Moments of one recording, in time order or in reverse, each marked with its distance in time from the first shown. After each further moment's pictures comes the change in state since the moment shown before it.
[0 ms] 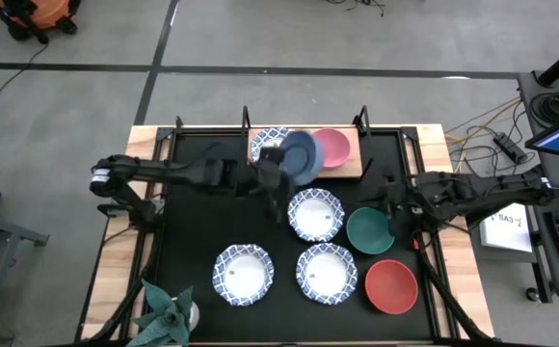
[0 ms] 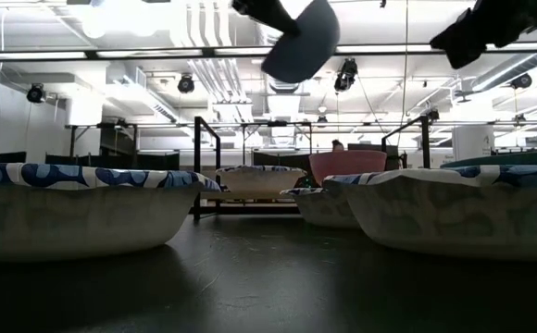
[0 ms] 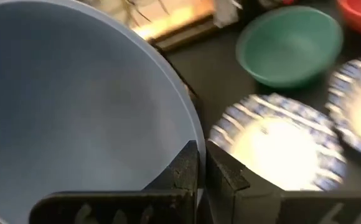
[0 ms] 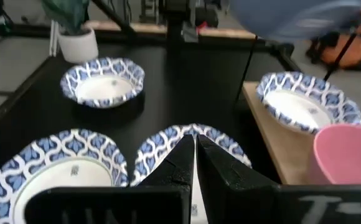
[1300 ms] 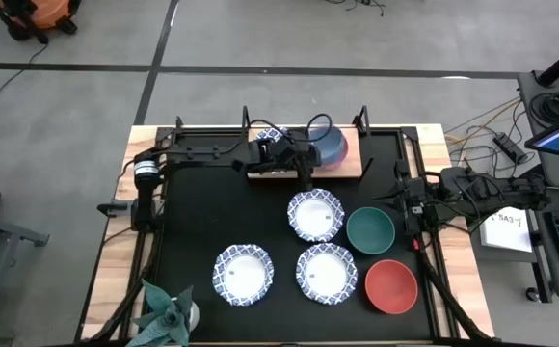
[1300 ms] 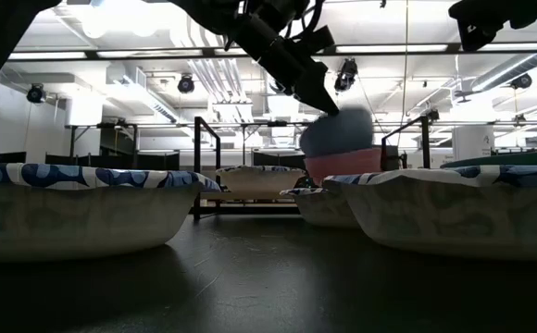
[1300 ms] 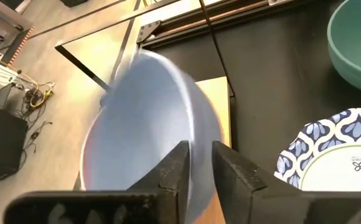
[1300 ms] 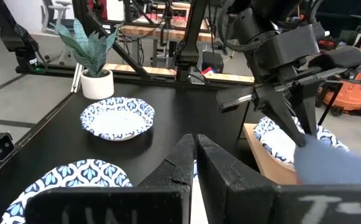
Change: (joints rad) left arm 0.235 0.307 0.047 0.305 0.175 0.051; right arm 0.000 -0.101 -0.008 0.000 -0.045 -0.044
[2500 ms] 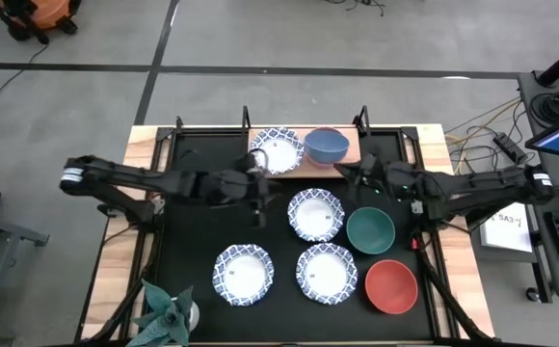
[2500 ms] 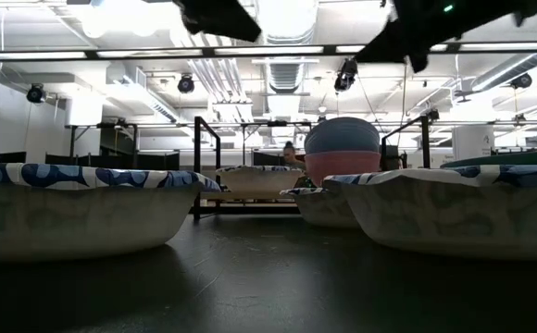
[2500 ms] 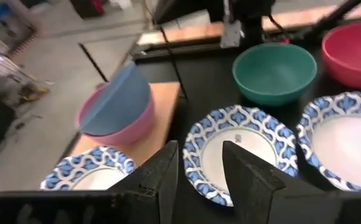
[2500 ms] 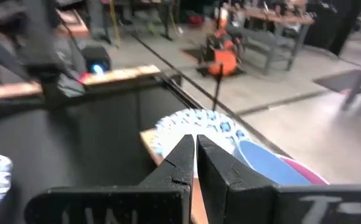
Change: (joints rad) left arm -0.311 -0.602 -0.499 -0.017 -0.240 -0.337; right arm -0.151 0.587 0.089 0.472 0.402 0.105
